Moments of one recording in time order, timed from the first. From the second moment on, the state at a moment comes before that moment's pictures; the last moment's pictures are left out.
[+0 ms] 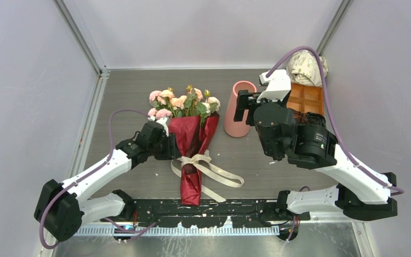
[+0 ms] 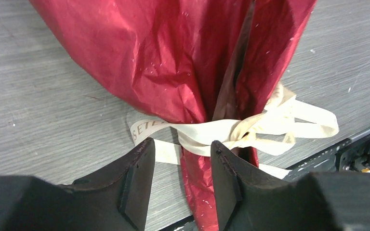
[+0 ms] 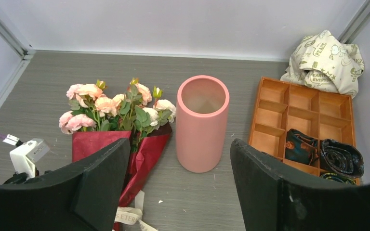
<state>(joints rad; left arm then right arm) -0.60 1.10 0.70 -0.44 0.08 -0.58 1.20 1.12 1.66 -0.86 1.08 0.34</state>
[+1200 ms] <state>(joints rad) -0.60 1.10 0.51 -0.30 -0.01 -0.58 1.20 1.15 1.58 -0.87 1.00 0.47</state>
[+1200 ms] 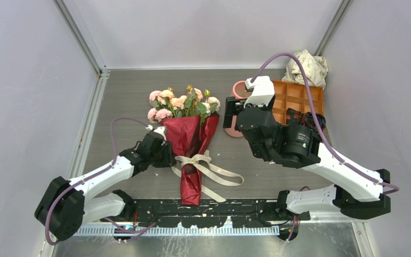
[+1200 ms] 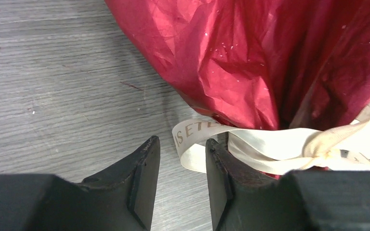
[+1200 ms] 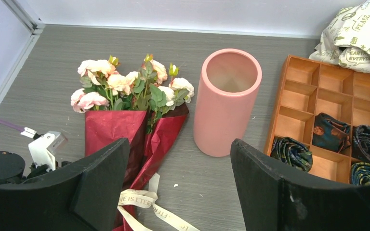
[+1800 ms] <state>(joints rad) -0.60 1.25 0.55 -0.23 -0.02 -0.61 1.20 1.20 1.53 -0.87 0.95 0.52</state>
